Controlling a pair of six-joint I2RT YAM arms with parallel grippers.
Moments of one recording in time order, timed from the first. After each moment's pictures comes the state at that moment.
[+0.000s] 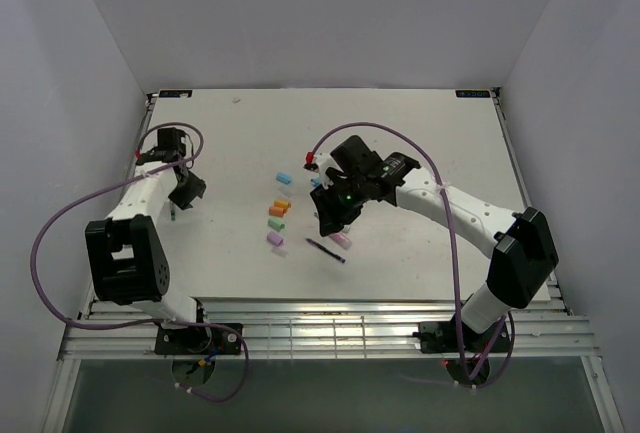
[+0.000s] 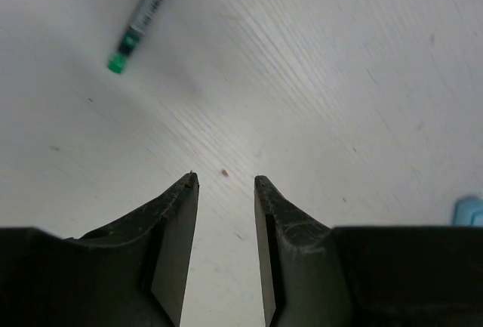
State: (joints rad) left arm 0.08 1.54 1.10 -0.73 -0.20 -0.76; right arm 0.83 1.60 1.36 -0.76 -0.41 0.08
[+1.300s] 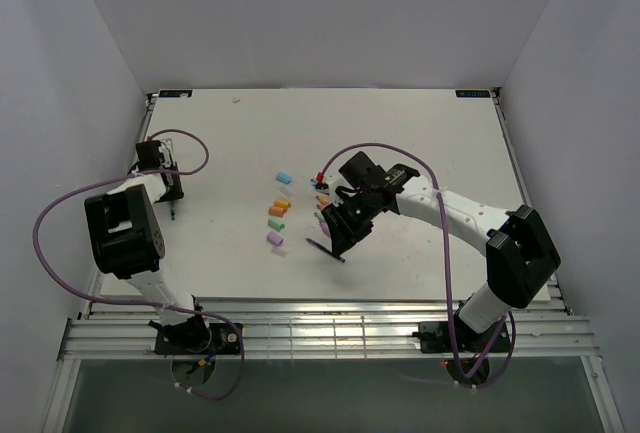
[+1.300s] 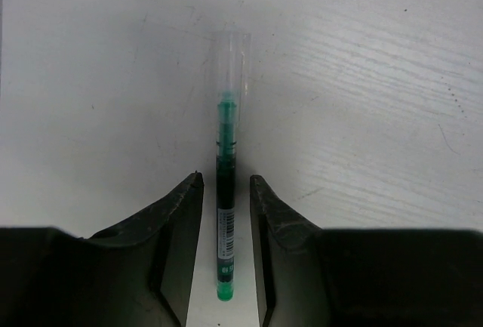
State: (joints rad) left arm 0.28 1.76 1.01 -0.19 -0.10 0.10; right arm 0.80 1.59 1.20 -0.78 -0.52 0.08
